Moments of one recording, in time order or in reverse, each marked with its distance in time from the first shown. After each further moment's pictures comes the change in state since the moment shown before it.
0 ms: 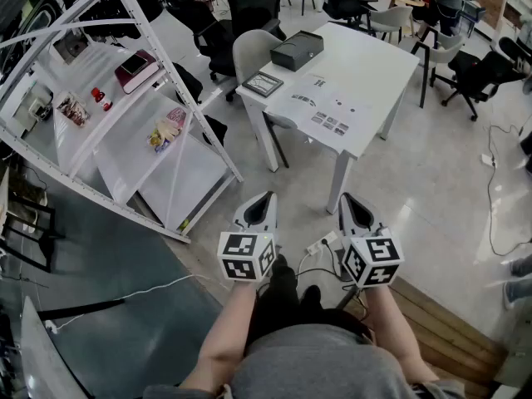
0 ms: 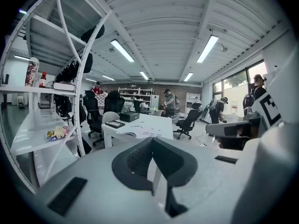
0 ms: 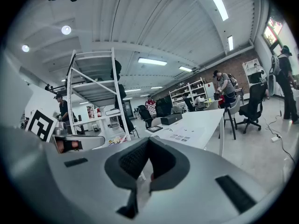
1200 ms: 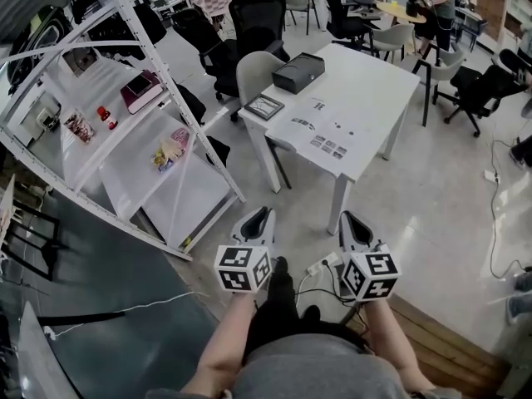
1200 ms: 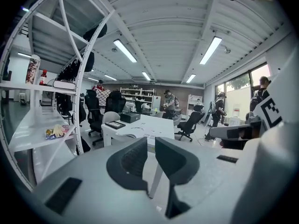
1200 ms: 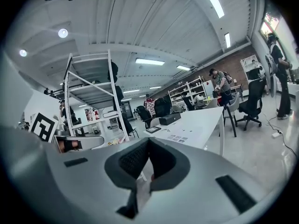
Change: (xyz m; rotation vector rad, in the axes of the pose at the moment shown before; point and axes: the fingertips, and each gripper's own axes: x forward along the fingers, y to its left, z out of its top) left arm 0.015 0.001 0.007 -0.039 -0.006 0.014; right arm 0.003 -0.022 0.005 0.039 0.008 0.003
